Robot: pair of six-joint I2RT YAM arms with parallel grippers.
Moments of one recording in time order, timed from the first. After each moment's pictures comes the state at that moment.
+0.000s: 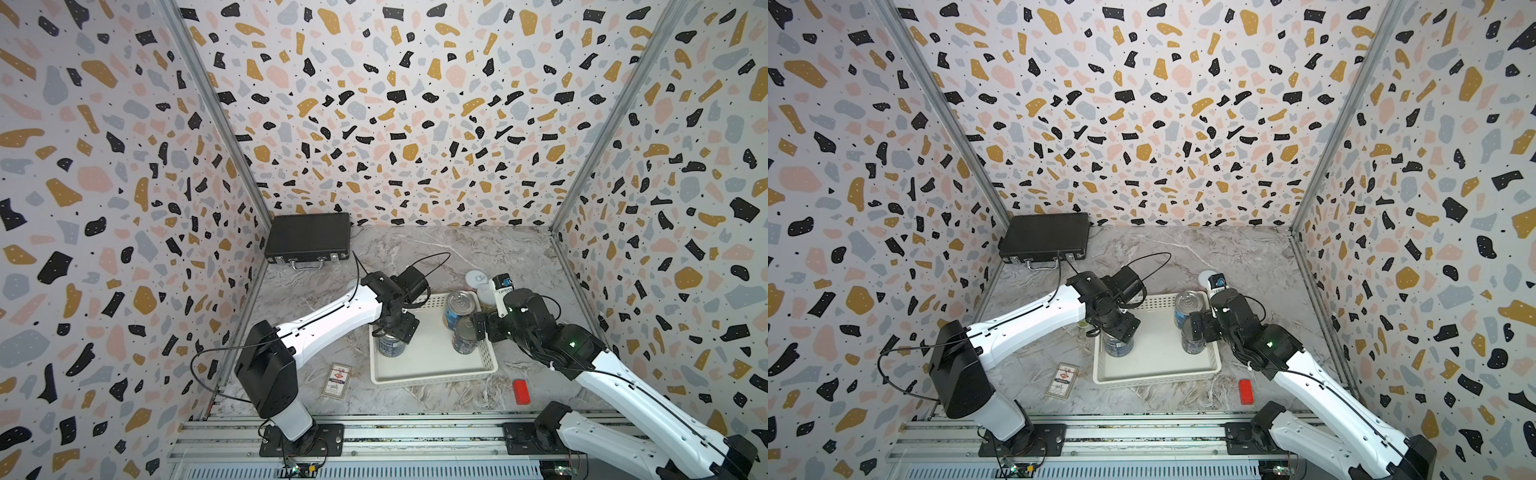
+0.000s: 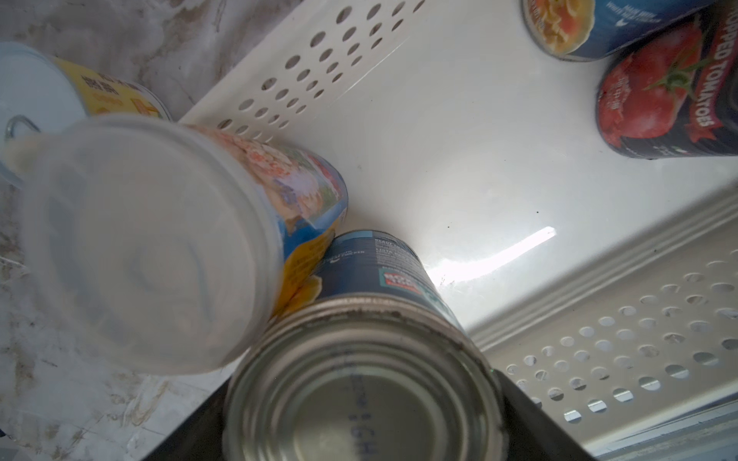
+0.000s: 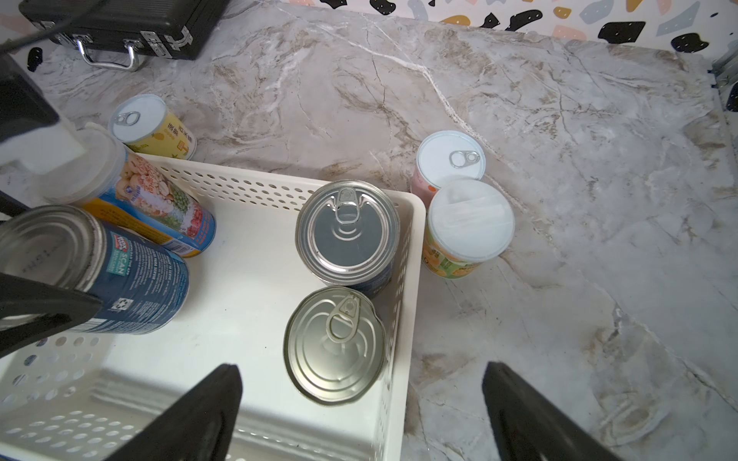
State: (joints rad) left arm -0.81 1.64 1.40 -1.14 -0.12 -0.30; right arm 0.70 0.90 0.88 -0.71 0.23 0.31
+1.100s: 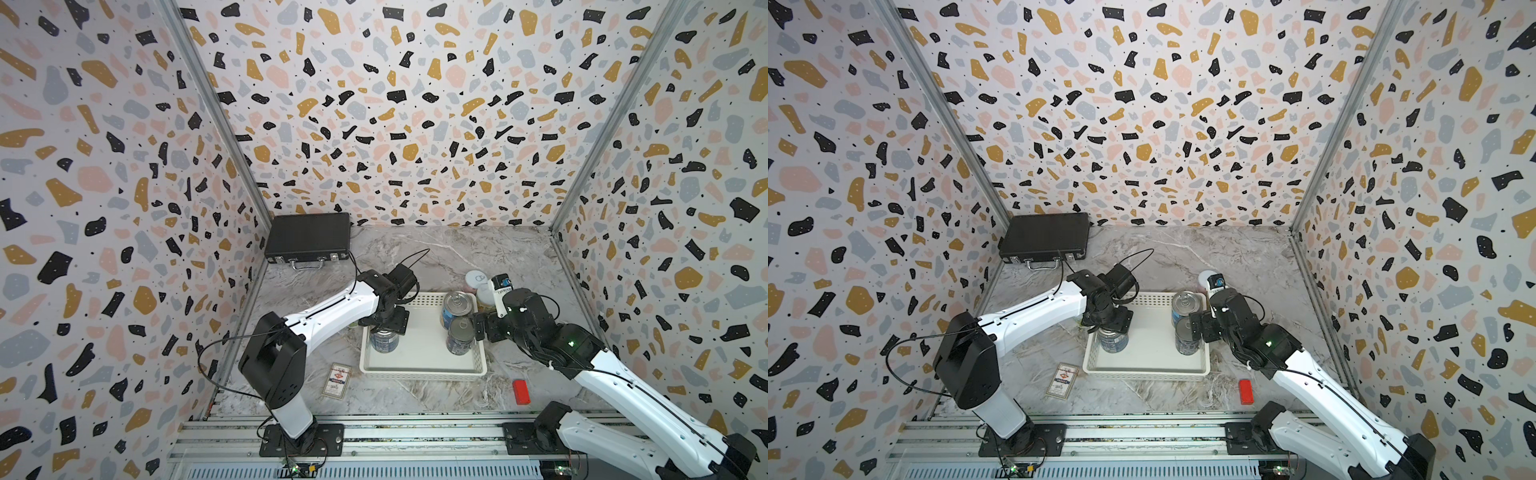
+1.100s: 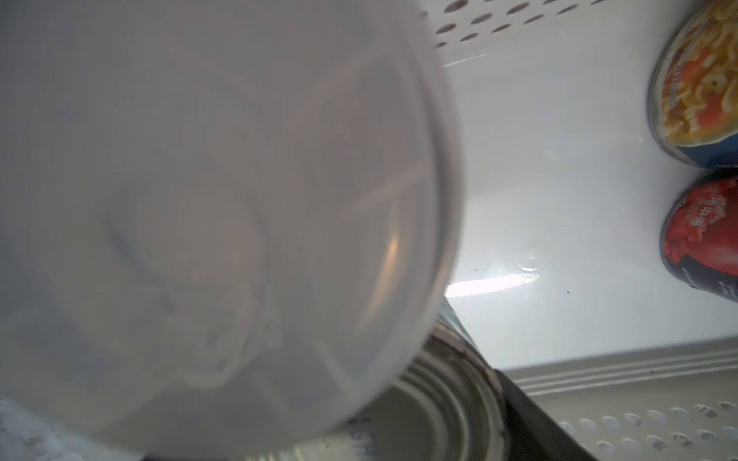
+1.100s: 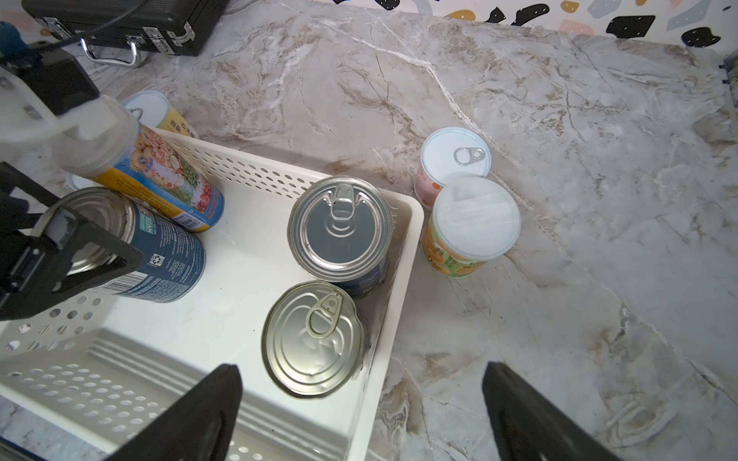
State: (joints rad) left arm -0.70 1.67 1.32 -1.06 -0.13 -0.46; right arm 0.70 0.90 0.88 -0.71 0.22 0.31
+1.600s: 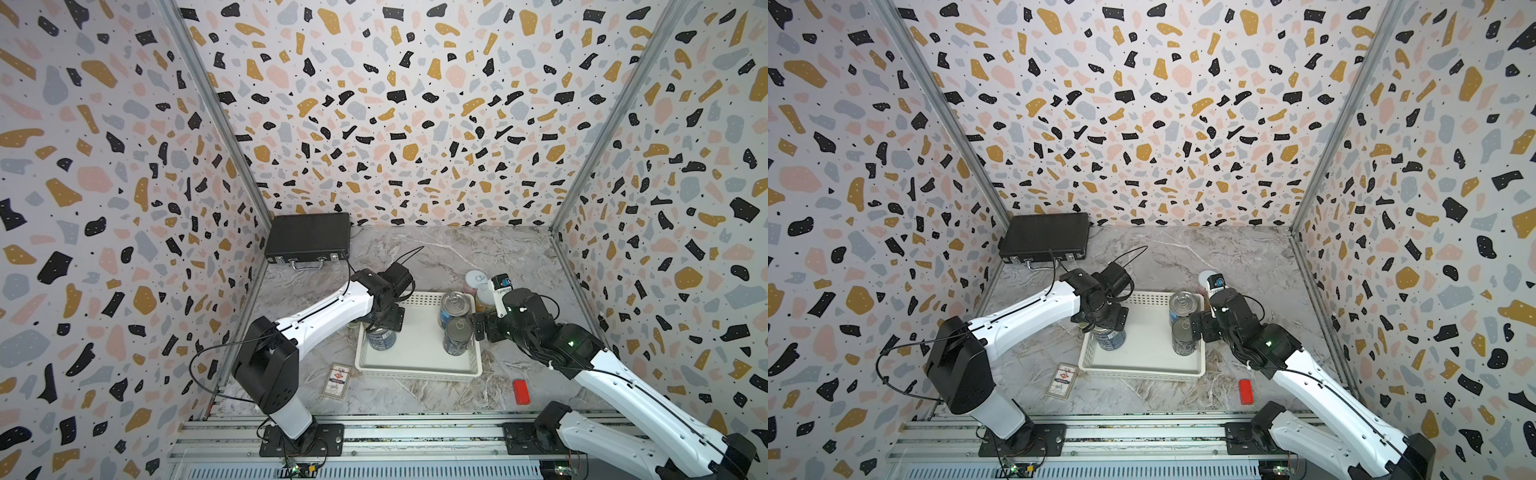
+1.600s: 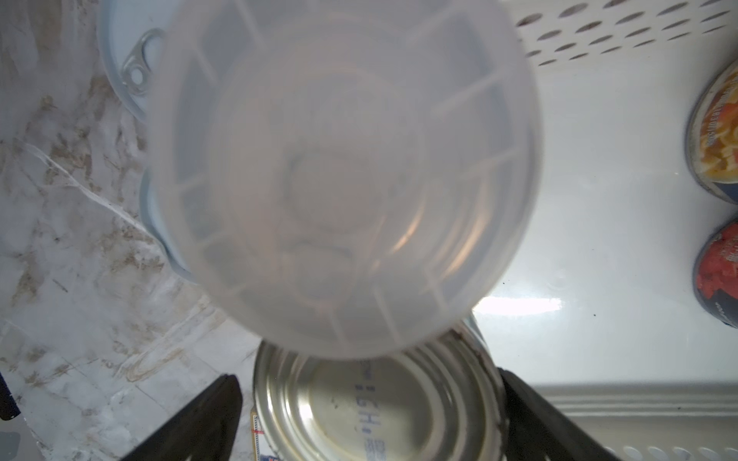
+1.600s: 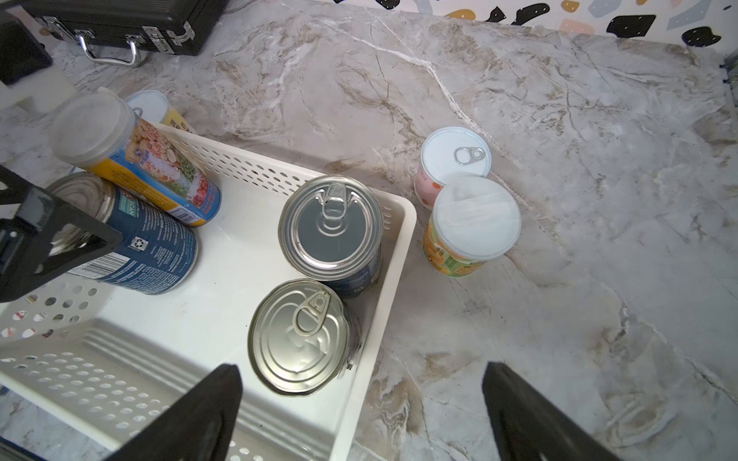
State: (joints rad) left arm -0.69 1.64 1.32 -1.08 -0.22 -0.48; right arm 0.70 0.90 0.88 -0.71 0.22 0.31
